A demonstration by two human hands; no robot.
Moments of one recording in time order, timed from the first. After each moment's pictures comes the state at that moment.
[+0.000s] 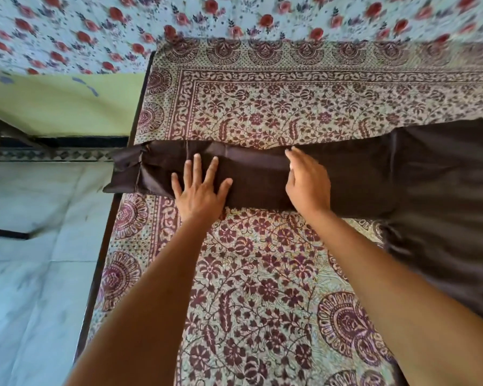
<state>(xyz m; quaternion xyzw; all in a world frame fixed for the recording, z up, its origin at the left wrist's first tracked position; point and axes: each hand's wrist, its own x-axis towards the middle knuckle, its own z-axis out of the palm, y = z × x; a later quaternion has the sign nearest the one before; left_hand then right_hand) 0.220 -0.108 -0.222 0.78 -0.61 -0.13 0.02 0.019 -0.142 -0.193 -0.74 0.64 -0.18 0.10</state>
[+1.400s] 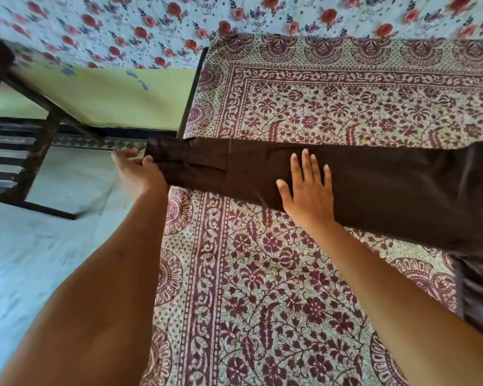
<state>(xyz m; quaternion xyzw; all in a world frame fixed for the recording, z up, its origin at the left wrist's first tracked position) 0.379 -0.130 -0.199 0.87 -0.15 -0.10 0.46 0.094 -0.143 -0.222 -0.79 0.61 -0.01 0.10</state>
